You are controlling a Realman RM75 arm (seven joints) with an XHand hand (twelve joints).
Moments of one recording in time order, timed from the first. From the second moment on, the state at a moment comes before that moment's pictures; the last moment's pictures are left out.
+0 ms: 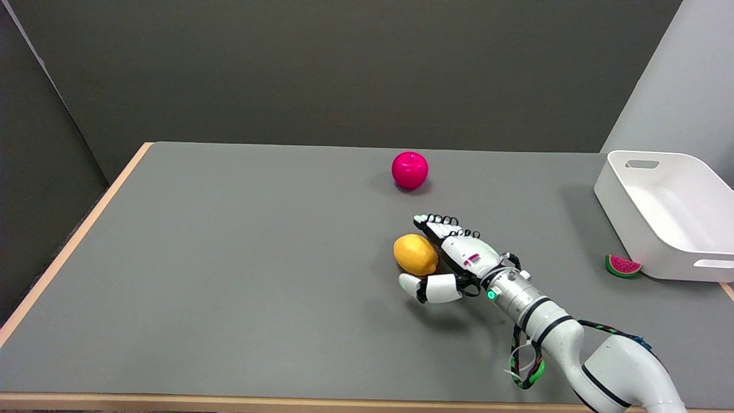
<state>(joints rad) -0.27 -1.25 -1.54 1.56 2.57 -0.18 -1.83</state>
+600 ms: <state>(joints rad) -0.18 -1.26 -1.59 1.43 2.58 -0.22 -1.82</state>
